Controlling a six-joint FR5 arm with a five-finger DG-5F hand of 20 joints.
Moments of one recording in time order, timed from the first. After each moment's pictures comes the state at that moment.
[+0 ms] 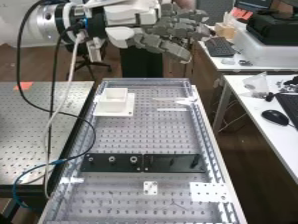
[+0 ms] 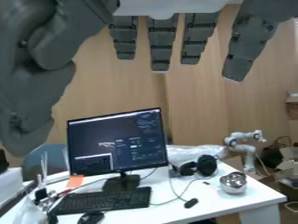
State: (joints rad) arm 1.52 -1.72 -1.71 -2.76 -1.48 -0.67
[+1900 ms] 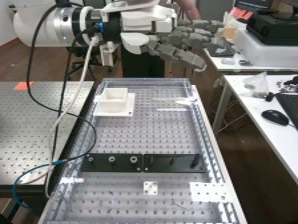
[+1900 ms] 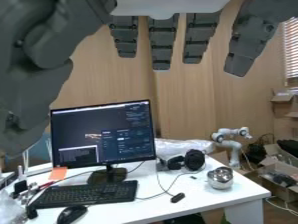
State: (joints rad) arm 1.54 -1.79 -1.62 -2.80 -1.42 -0.71
